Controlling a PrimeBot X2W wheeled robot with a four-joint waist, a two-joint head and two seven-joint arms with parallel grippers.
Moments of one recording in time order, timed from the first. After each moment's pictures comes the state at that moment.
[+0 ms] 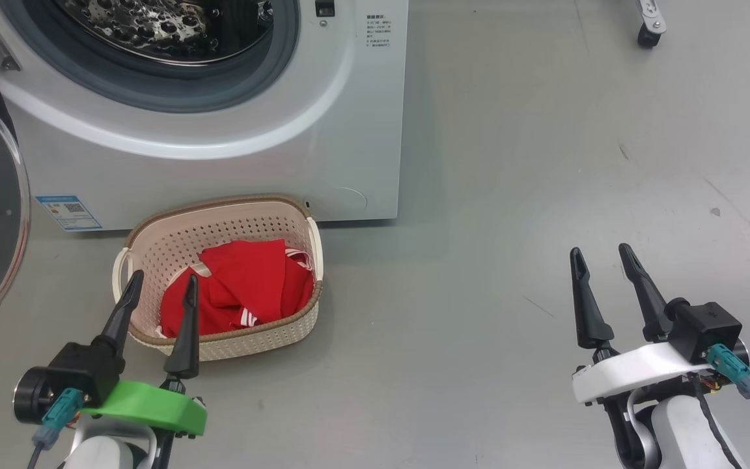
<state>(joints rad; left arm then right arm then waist) -0.11 0.05 -0.07 0.20 -0.26 -0.12 -0.25 -0.09 -0.05 0.13 0.19 0.30 0.12 -0.25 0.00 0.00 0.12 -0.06</state>
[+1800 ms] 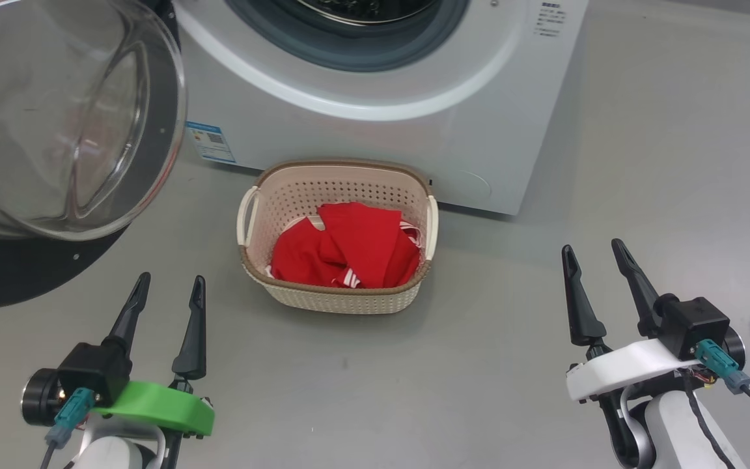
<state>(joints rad) -0.11 0.04 -0.09 0.21 -0.26 -0.10 -0.25 -0.11 -0.07 0.17 0.19 0.29 0.12 -0.25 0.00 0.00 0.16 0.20</state>
